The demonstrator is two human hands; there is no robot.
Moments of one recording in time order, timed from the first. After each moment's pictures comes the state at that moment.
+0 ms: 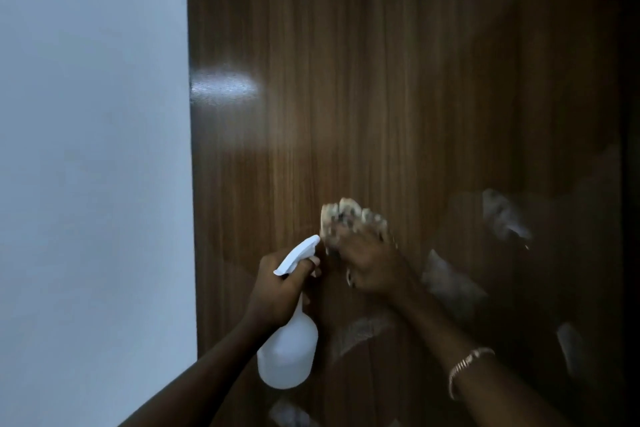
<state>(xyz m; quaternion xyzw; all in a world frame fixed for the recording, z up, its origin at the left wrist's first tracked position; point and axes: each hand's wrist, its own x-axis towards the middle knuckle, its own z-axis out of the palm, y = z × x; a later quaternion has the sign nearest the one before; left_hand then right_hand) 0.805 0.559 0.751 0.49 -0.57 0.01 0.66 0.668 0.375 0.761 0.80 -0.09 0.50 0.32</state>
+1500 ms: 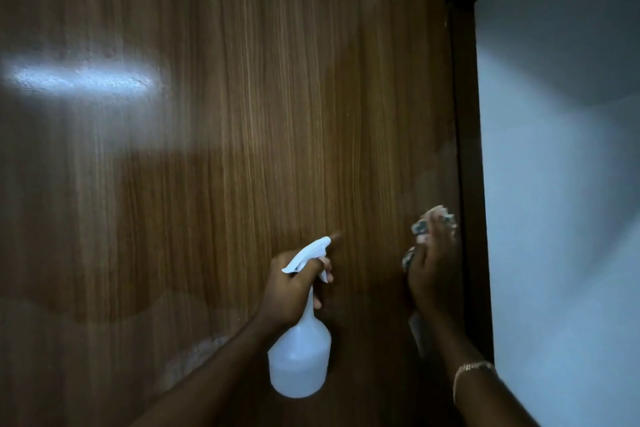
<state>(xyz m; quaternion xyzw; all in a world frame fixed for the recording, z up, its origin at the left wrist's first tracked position) 0.609 0.397 0.746 0.40 -0.64 -0.13 0.64 0.400 0.208 0.705 0.60 -0.34 0.72 0.06</state>
